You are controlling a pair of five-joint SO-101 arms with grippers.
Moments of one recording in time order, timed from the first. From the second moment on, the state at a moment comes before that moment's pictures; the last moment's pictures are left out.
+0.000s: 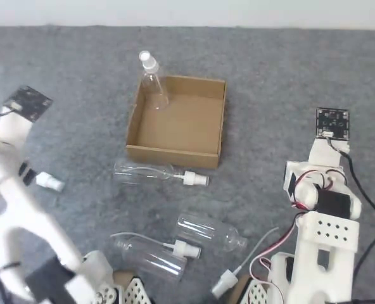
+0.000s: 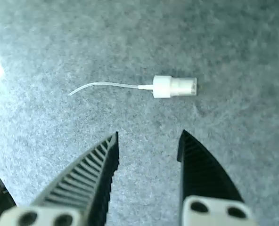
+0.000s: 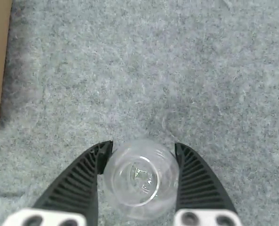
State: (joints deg) left arm -45.4 -18.0 15.7 85.2 -62.2; right arm 9.6 -53.5 57.7 58.5 5.1
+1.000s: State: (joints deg) left arm -41.4 15.2 6.6 75.3 -103.1; right arm 9.6 -53.5 57.7 58.5 5.1
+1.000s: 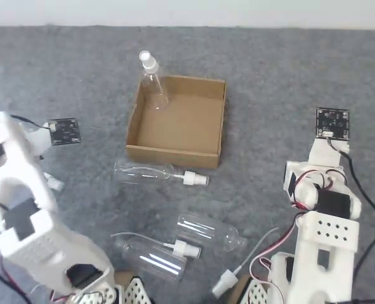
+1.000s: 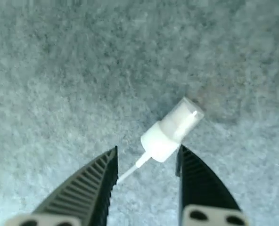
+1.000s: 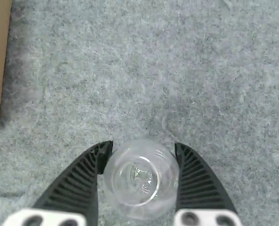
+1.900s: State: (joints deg) left arm -39.9 17.1 11.0 73.6 -106.0; right arm 9.6 -53.5 57.7 58.5 5.1
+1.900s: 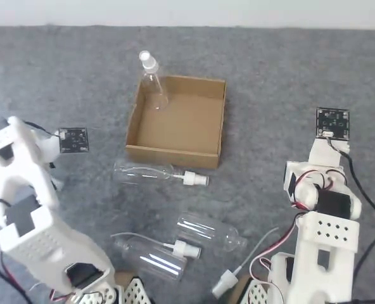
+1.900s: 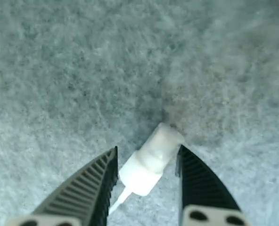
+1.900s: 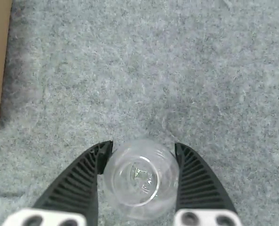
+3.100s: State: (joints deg) left arm -33.9 17.0 10.4 80.4 -81.9; right arm 9.6 -53.5 57.7 58.5 5.1
